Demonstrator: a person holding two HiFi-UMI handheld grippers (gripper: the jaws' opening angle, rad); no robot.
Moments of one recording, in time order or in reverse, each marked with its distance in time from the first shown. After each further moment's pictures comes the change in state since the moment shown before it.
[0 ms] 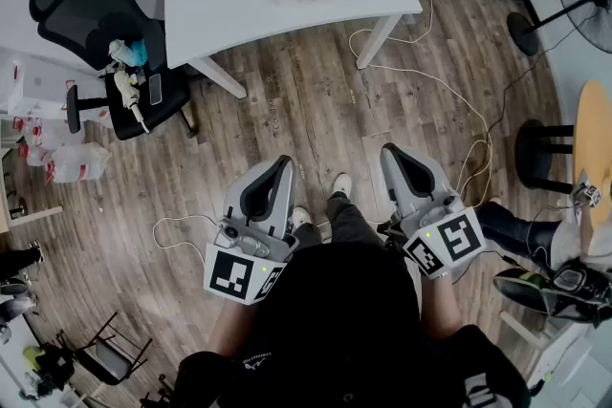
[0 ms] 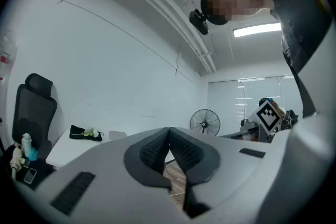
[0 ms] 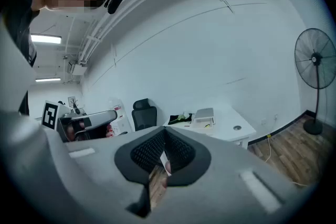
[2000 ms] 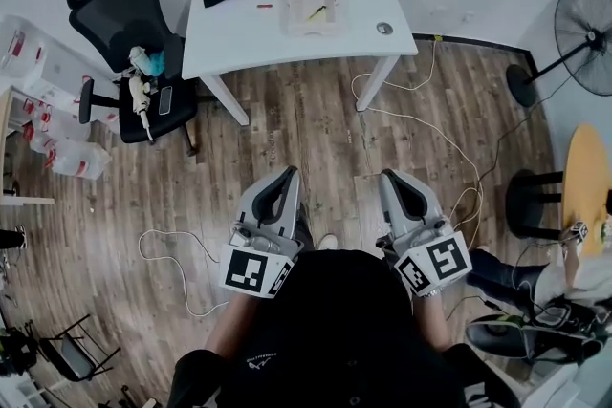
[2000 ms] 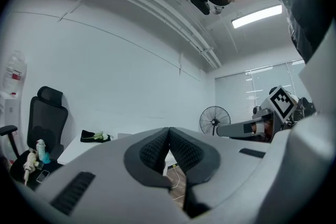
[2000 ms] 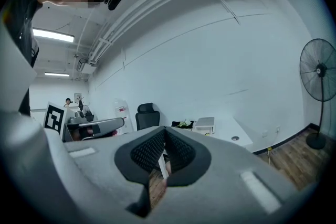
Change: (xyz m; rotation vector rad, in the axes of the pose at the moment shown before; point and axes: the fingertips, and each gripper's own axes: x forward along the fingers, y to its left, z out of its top) left arm -0.009 -0.038 -0.017 0.079 -0.015 0.109; right arm -0.049 0.001 0.000 -0.072 -0.079 0.031
